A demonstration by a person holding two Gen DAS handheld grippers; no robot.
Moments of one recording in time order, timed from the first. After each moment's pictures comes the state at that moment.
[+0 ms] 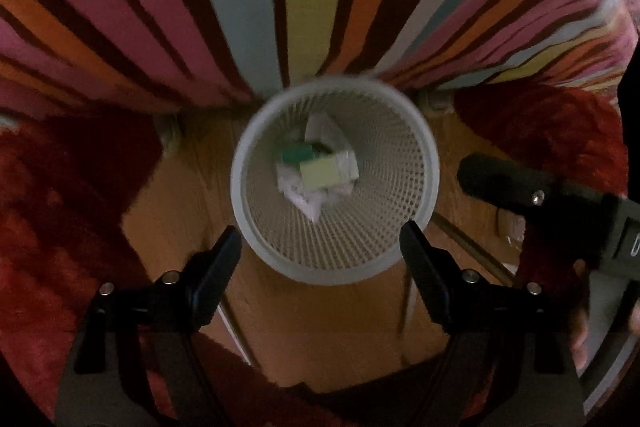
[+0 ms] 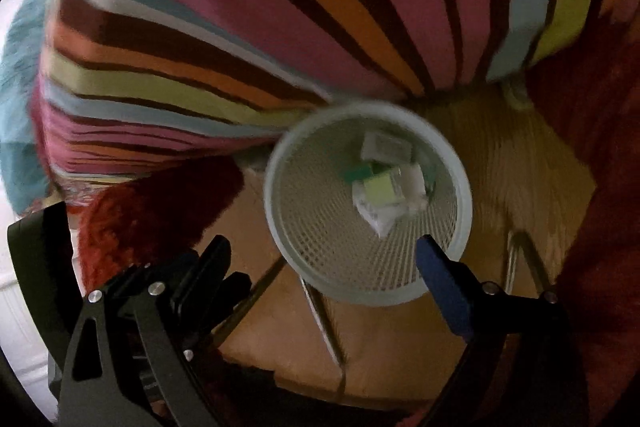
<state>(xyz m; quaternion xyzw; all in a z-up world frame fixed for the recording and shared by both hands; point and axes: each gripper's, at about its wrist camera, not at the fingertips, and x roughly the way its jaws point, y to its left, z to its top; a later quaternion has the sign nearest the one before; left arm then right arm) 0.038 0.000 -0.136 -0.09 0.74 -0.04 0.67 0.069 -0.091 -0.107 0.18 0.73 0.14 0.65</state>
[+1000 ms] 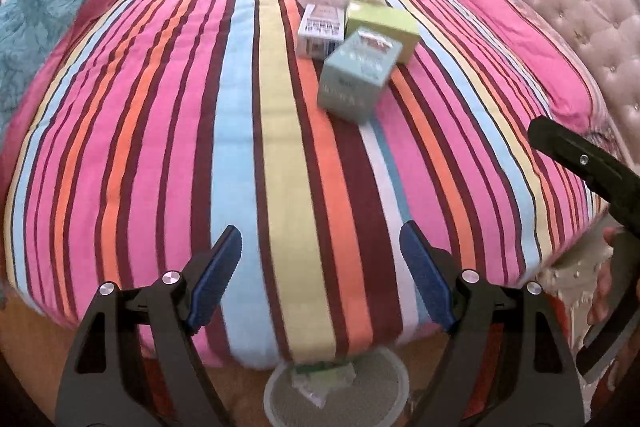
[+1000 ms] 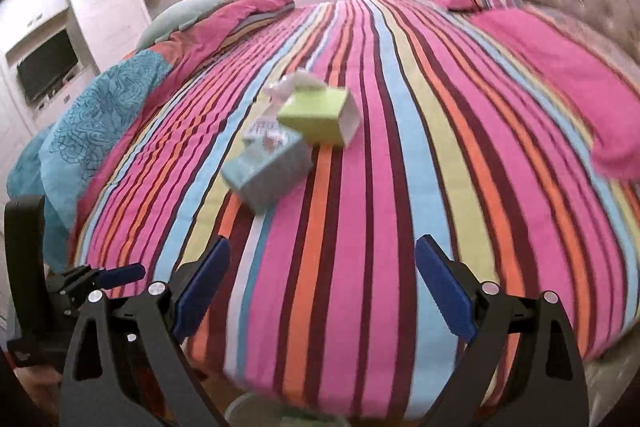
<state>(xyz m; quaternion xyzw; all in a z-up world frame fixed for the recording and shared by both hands) 0.192 0.024 0.016 -0.08 0.50 0.01 0.86 0.212 -0.102 0.073 0.02 0.40 0.18 0.90</state>
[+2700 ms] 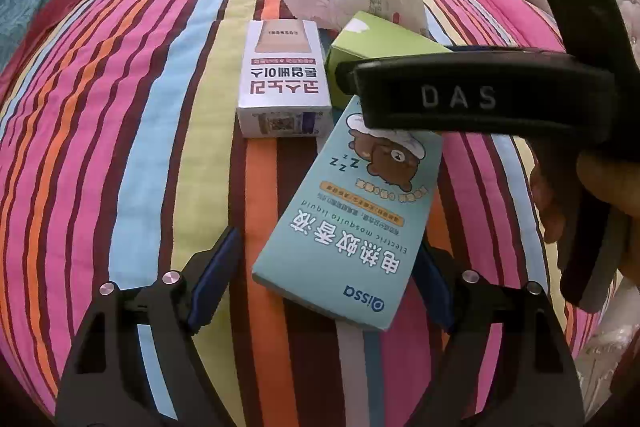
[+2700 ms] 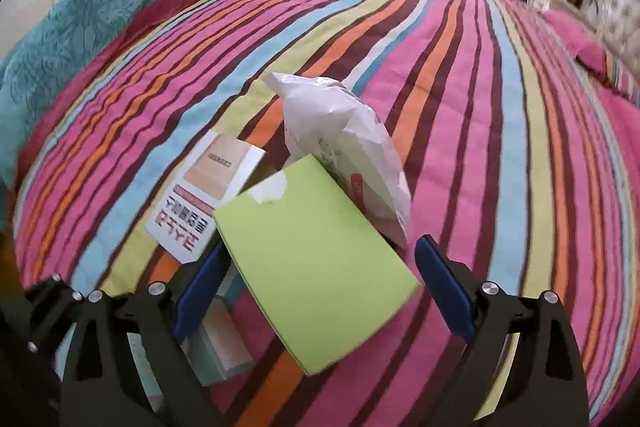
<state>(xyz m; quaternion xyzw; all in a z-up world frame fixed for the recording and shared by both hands) 0.335 0.014 -0.019 -0.12 0.51 0.03 0.85 0.409 -0.006 0.021 -0.13 0.48 0.30 0.81</state>
